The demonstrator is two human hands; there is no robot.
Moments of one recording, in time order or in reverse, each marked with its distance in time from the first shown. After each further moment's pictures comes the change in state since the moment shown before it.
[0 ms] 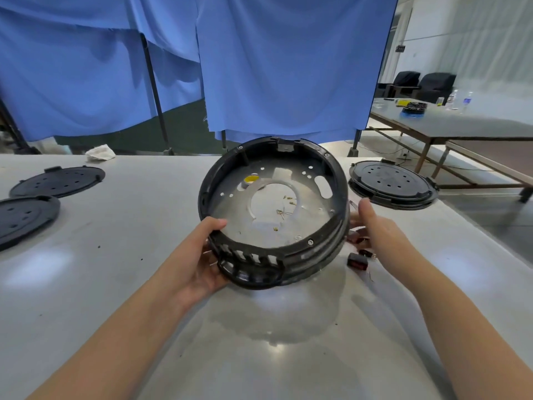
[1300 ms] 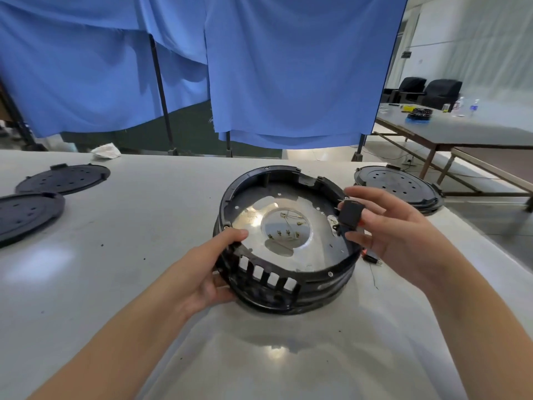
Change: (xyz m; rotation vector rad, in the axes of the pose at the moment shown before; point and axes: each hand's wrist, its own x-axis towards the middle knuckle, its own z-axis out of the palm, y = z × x) left_hand -0.011 -0.004 0.007 0.208 -0.024 0.007; right_hand -0.022 -0.037 -0.013 0.610 -0.406 -0.229
